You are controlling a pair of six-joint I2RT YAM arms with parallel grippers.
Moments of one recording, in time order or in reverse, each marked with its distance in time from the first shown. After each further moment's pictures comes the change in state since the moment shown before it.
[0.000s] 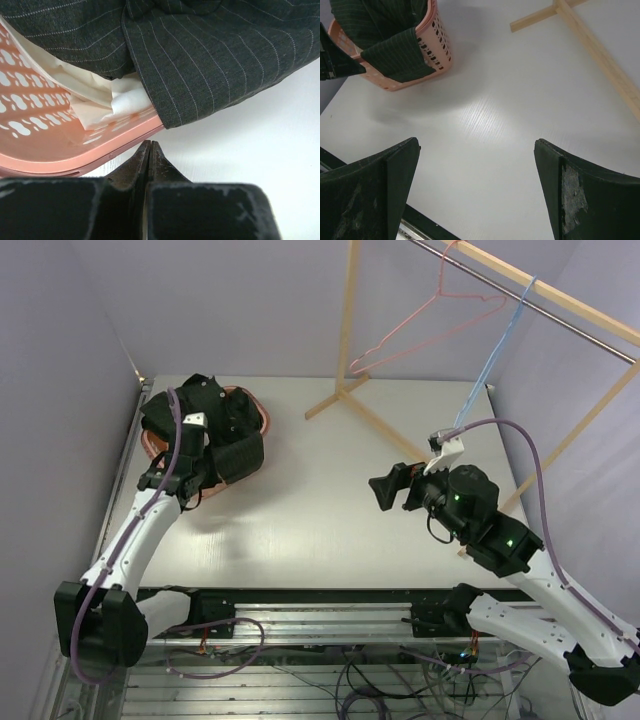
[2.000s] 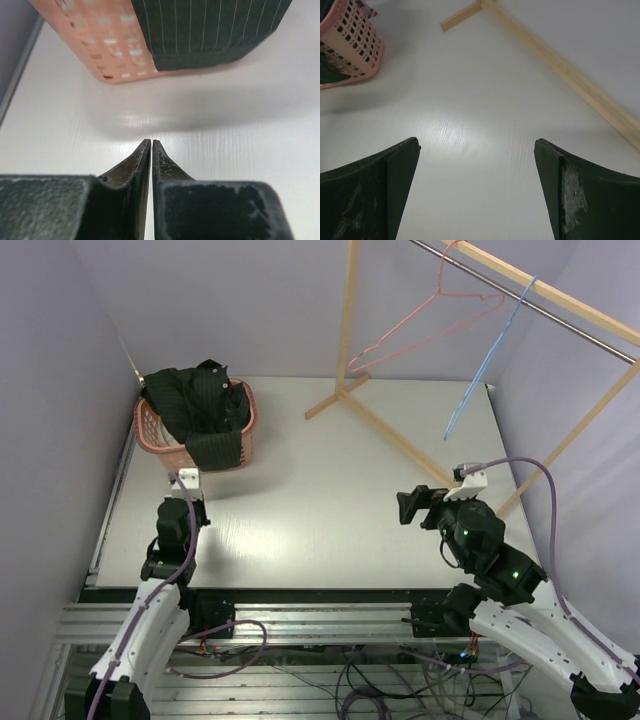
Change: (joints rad) left arm 0.066 -0.575 -0.709 0.622 -0.059 0.301; right arm 0.000 -0.258 -0.275 0.000 0.264 0.011
